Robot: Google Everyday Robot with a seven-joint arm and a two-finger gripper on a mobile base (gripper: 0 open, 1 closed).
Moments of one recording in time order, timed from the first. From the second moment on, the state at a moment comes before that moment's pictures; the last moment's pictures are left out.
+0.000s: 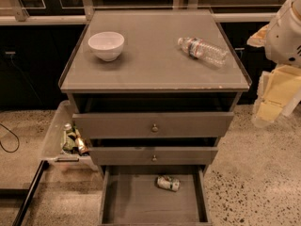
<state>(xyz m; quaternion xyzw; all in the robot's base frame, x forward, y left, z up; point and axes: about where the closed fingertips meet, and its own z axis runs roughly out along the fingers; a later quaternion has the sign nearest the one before) 0.438 -0.217 0.976 -0.60 0.78 -0.03 0.16</state>
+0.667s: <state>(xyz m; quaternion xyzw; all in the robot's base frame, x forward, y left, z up) 0.443 -0.226 0.925 -0.61 0.78 -0.03 0.16</state>
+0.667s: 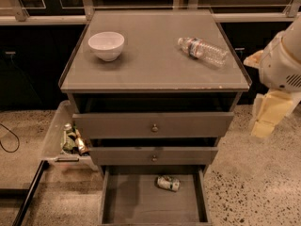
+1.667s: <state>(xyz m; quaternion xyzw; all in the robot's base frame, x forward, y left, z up) 0.475 -0.250 0.788 -0.63 0.76 -0.02 0.17</state>
